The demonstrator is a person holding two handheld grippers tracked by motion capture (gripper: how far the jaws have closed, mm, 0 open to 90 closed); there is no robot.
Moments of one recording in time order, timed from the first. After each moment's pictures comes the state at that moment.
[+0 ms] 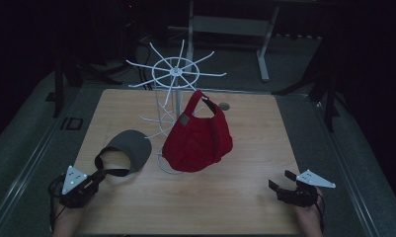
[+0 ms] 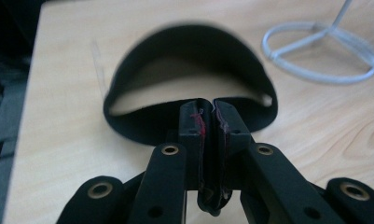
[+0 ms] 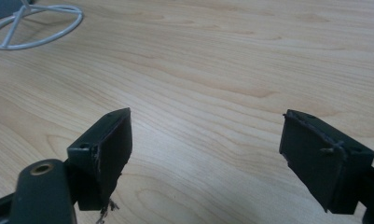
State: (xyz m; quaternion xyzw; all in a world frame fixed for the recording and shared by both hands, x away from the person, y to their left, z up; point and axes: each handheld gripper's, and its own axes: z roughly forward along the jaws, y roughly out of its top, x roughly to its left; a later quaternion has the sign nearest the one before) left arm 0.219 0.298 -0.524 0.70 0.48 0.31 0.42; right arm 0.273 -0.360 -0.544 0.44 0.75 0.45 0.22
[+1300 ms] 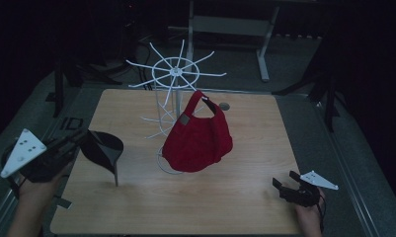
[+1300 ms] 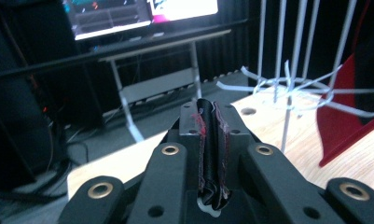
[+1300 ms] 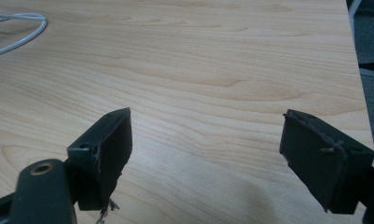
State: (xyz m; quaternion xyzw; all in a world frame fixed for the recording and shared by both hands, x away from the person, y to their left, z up) left arm 0.215 0.305 -0.368 0.67 0.33 0.39 0.54; right arm 0.276 -0.372 -0.556 0.48 0.72 0.45 0.24
